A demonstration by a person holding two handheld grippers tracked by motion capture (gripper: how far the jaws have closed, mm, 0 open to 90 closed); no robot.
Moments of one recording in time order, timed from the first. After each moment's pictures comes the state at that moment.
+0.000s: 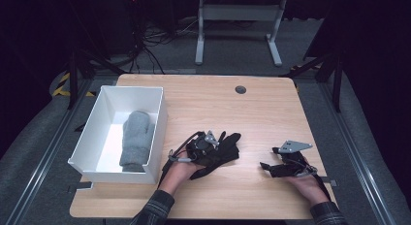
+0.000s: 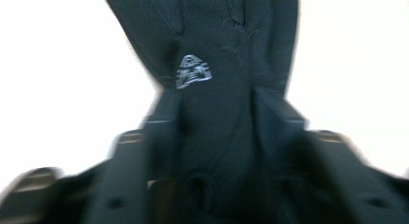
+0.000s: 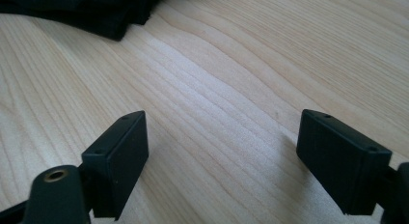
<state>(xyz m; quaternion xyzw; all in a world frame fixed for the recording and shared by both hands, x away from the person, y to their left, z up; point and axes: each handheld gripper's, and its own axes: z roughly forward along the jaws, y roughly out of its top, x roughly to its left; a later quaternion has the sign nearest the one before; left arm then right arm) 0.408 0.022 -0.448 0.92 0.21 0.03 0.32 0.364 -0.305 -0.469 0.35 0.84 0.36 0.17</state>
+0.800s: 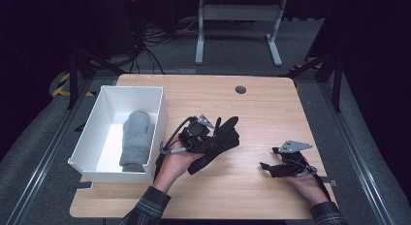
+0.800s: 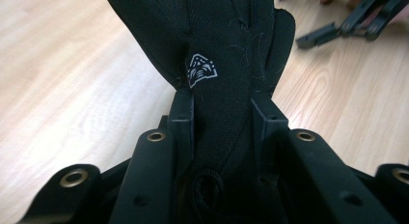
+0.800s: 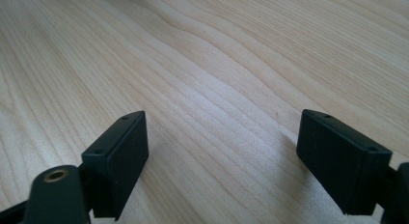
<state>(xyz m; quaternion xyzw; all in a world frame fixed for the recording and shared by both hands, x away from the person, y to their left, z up) 0.396 0.041 -0.358 0.89 0.29 0.04 0.36 0.364 -0.305 -0.469 0.36 0.84 0.36 0.17</state>
